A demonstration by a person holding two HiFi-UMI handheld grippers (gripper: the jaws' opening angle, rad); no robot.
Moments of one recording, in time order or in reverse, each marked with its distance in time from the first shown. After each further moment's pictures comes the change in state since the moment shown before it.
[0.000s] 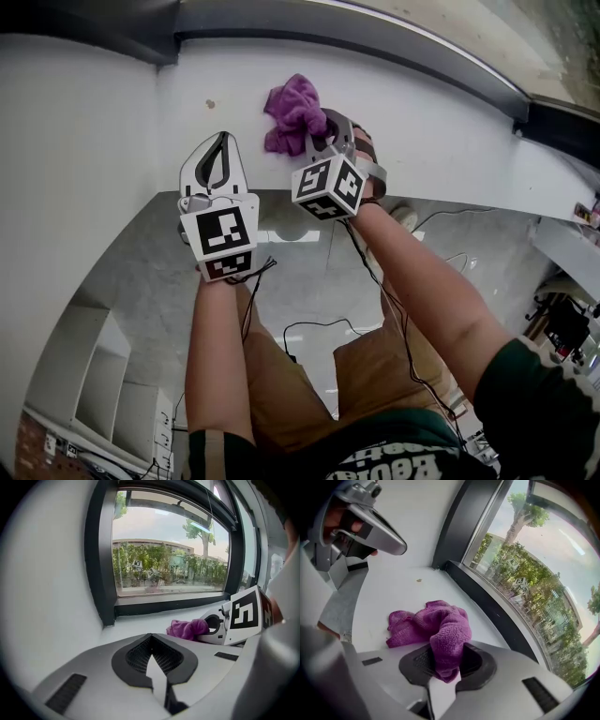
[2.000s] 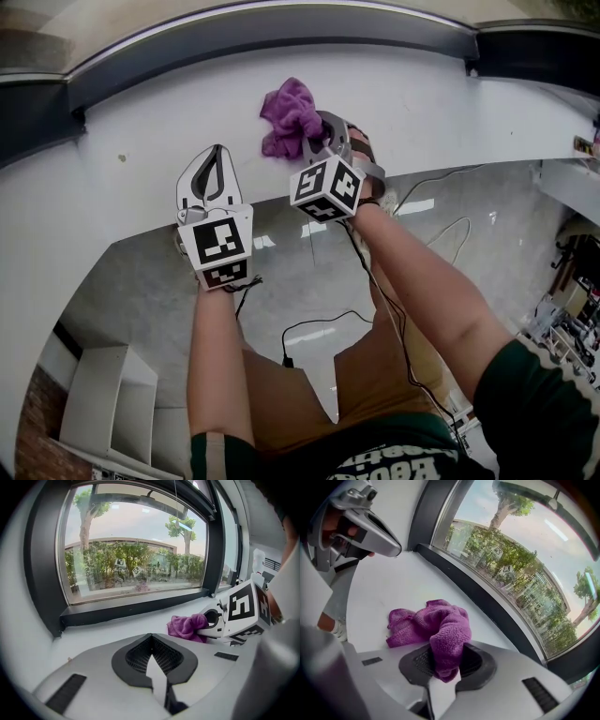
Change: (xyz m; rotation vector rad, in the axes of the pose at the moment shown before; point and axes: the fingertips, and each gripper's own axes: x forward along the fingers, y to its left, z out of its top) left arm 0.046 -0.164 0.024 0.126 0.013 -0.171; right arm -0.041 -0.093 -0.154 0.136 0.101 -0.095
